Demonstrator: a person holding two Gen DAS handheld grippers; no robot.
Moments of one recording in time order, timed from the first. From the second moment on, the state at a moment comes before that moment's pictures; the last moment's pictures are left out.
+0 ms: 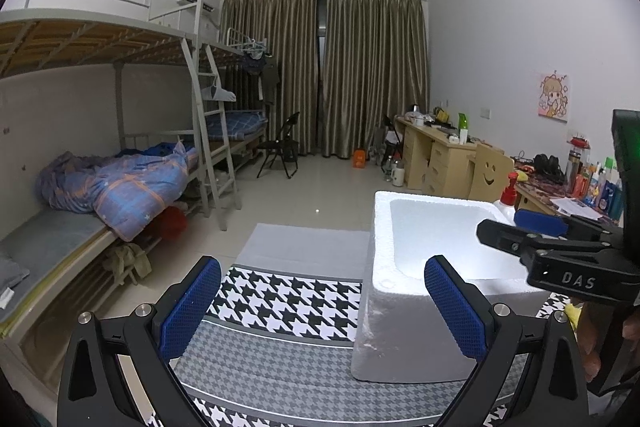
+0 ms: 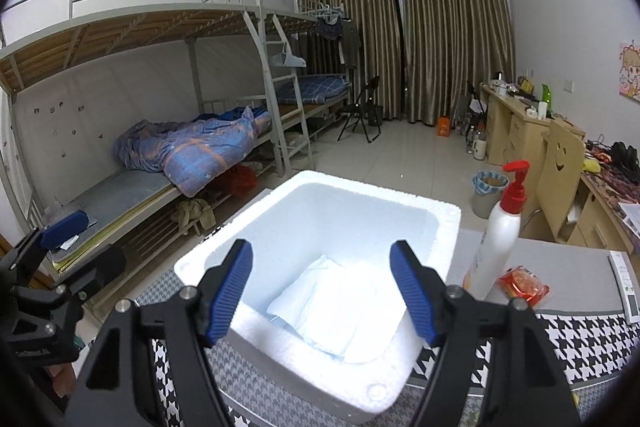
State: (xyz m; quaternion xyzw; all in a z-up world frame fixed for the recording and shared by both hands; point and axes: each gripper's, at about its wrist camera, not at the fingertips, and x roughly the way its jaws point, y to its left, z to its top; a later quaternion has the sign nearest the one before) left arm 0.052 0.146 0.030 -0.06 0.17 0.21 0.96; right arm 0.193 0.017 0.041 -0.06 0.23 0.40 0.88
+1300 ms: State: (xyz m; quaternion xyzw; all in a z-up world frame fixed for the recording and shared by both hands) left arm 0.009 0.082 0.044 -0.03 0.14 0.18 0.97; right arm 0.135 -0.060 0.054 -0.04 0.16 0.40 0.90
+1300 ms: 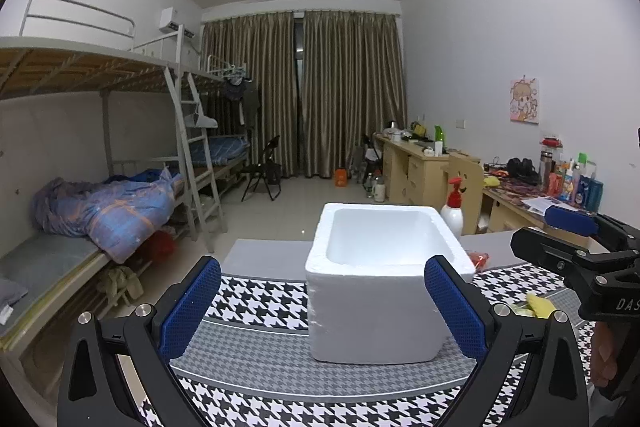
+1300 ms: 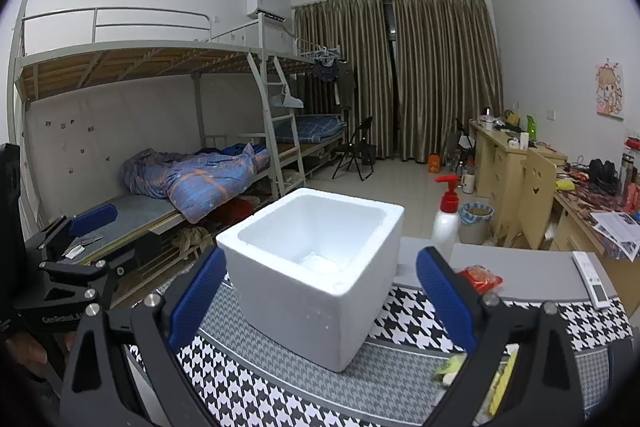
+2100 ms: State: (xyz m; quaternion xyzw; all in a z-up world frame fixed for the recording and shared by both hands) left arm -0.007 0.056 0.031 -0.02 0.11 0.16 0.98; right arm 0.116 -0.102 0.028 -0.01 0.15 0.39 0.91
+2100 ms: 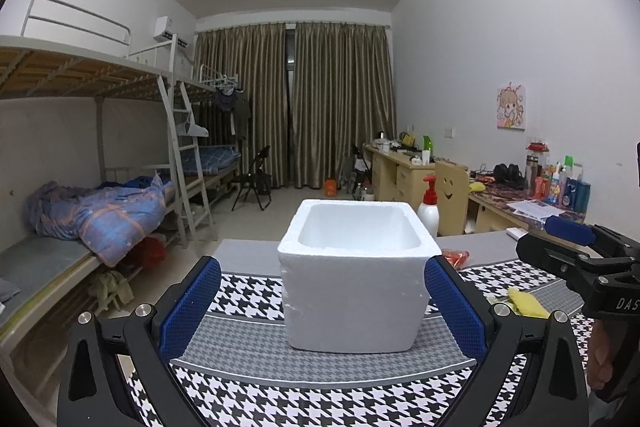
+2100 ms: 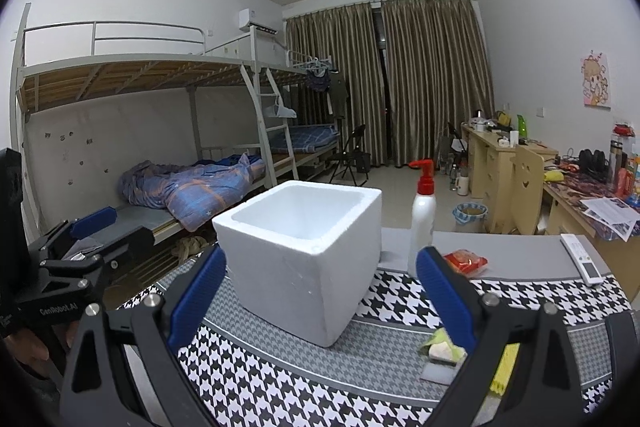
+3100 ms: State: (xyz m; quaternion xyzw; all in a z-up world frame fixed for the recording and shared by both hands) left arm 0.015 0.029 -0.003 -0.03 0.14 0.10 0.98; right arm 0.116 -0.160 -0.002 0.01 0.17 0.31 0.94
